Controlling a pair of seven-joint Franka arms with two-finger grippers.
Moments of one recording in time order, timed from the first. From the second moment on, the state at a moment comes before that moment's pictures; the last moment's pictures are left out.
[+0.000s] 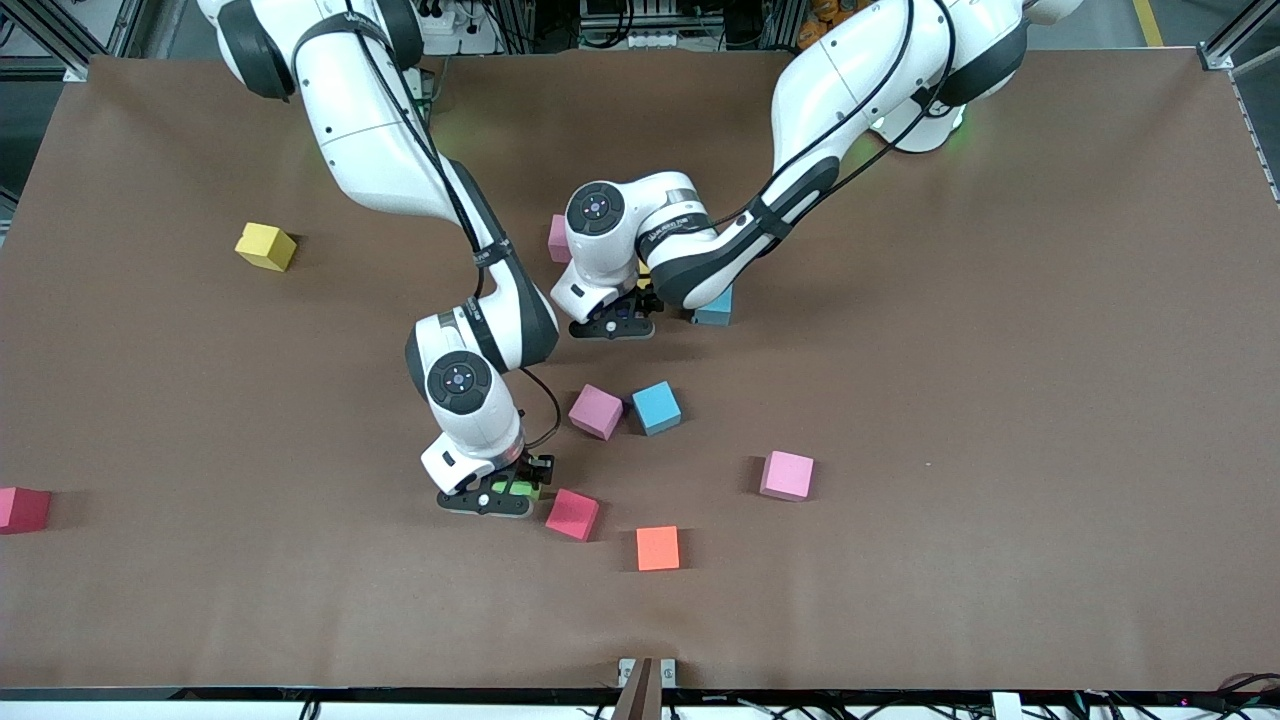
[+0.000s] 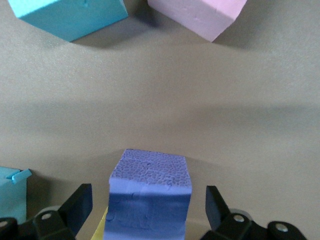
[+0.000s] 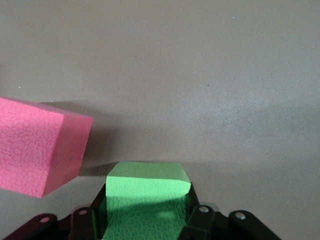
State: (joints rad) left arm -0.48 0.90 -0.60 -1.44 0.53 2.15 -1.24; right arm 0.64 0.91 -0.27 -1.32 0.16 2.34 0.46
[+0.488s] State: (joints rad) left arm -0.43 0.81 -0.60 -1.43 0.53 2.04 -1.34; right arm 0.64 0.90 -0.27 -1.32 0.16 2.30 0.44
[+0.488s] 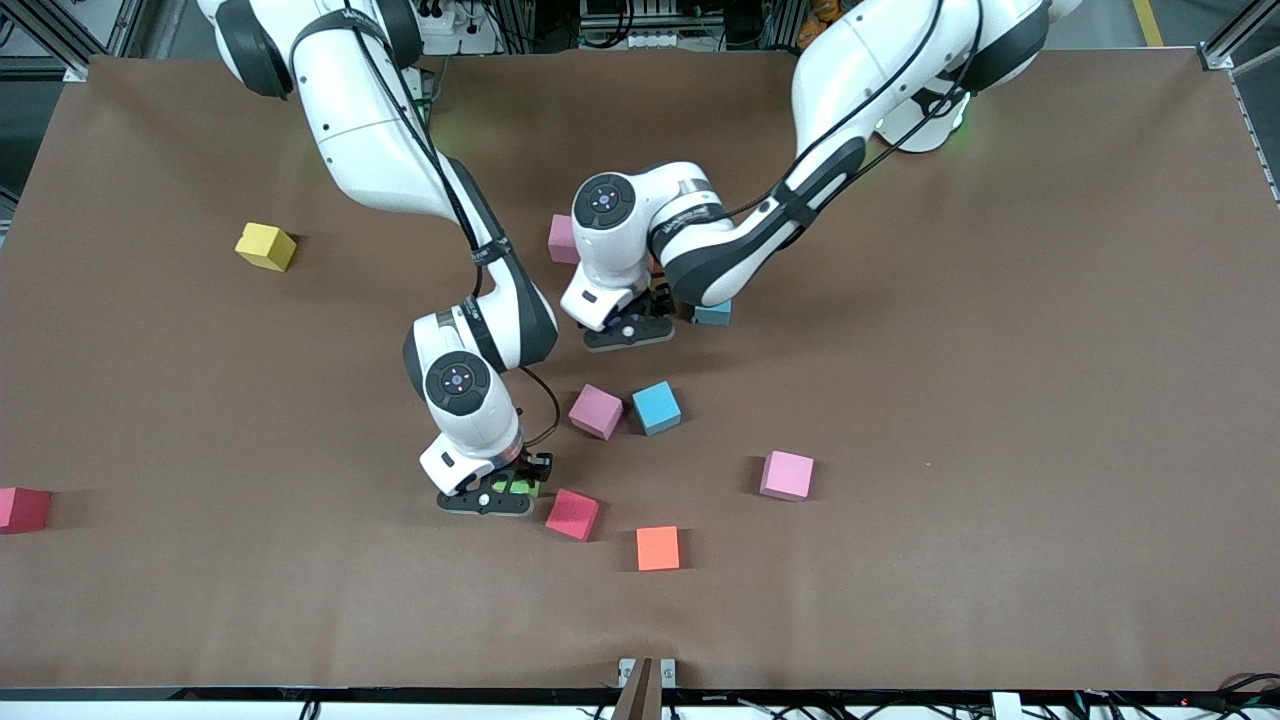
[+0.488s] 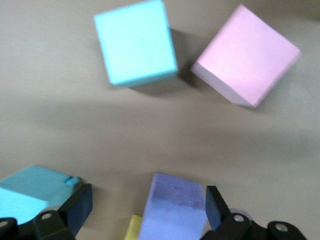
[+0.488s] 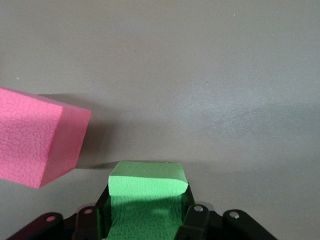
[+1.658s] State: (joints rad) left arm 0.05 0.72 -0.59 -1.49 0.52 2.03 -1.68; right arm 0.65 0.76 -0.23 -1.29 0.25 1.99 0.16
